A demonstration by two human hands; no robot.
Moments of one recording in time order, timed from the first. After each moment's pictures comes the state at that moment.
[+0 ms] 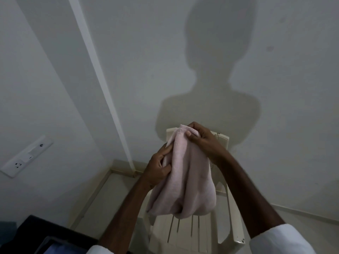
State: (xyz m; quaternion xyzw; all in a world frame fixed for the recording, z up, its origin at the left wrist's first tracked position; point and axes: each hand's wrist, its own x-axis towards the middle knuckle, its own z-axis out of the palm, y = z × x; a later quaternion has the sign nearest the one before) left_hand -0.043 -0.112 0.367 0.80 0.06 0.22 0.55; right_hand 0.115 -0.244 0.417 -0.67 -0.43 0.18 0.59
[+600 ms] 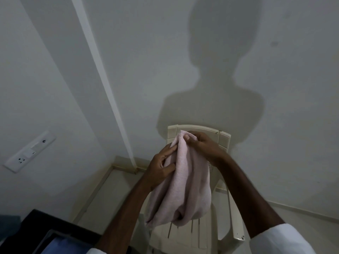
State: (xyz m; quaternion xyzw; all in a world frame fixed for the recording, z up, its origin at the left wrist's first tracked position) left_hand -0.049 -0.120 0.366 0.79 0.04 0.21 0.57; right_hand 0.117 -0.241 0.391 -0.67 -0.40 0.28 0.57
